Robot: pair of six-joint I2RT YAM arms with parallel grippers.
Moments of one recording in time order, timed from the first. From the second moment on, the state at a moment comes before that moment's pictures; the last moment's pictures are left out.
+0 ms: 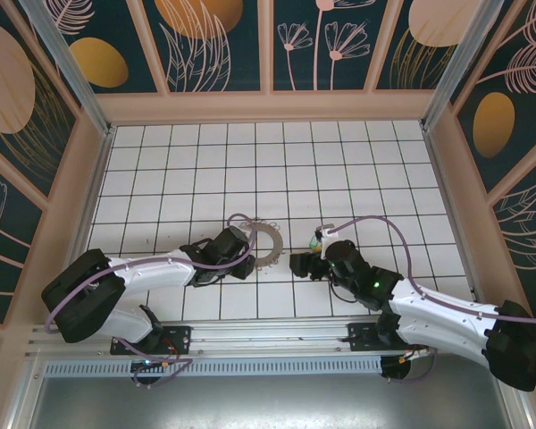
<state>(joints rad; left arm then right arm) -0.88 1.41 0.58 -0.14 -0.05 -0.52 0.94 0.86 0.30 -0.01 0.13 0.62</state>
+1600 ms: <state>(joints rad) -0.88 1.35 0.59 -0.27 -0.05 -0.47 0.93 0.84 0.28 -0.01 0.13 0.62</state>
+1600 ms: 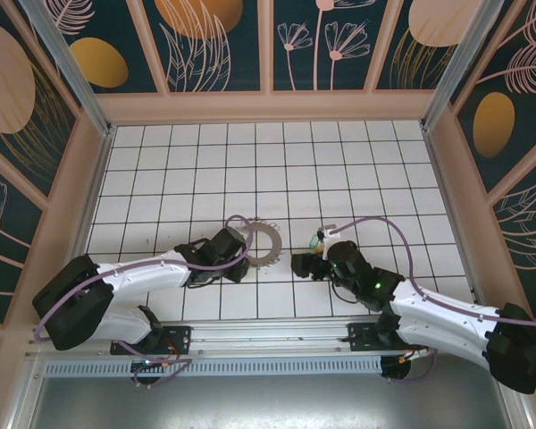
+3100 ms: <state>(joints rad) -0.88 1.41 0.62 -0.22 -0.13 -0.46 0.93 0.80 0.28 -0.02 0.13 0.62</state>
